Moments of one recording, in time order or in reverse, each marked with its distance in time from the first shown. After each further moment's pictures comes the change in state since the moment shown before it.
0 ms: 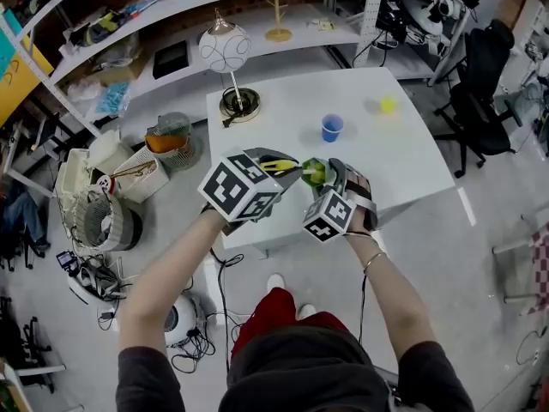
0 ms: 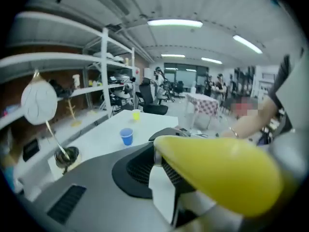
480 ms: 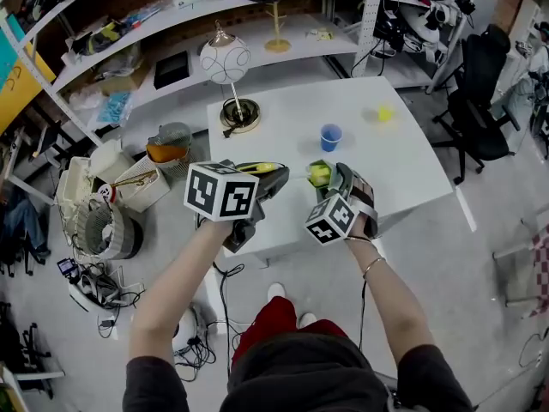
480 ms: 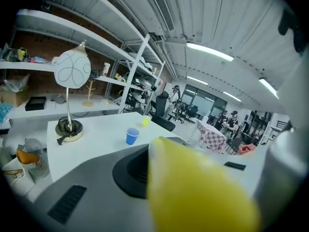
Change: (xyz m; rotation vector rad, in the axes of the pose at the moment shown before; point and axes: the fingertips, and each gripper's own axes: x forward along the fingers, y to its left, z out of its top) left arm -0.023 0.025 -0.001 -0.431 -0.175 0.023; right arm -0.001 -0.024 -0.007 0.106 0.013 -0.072
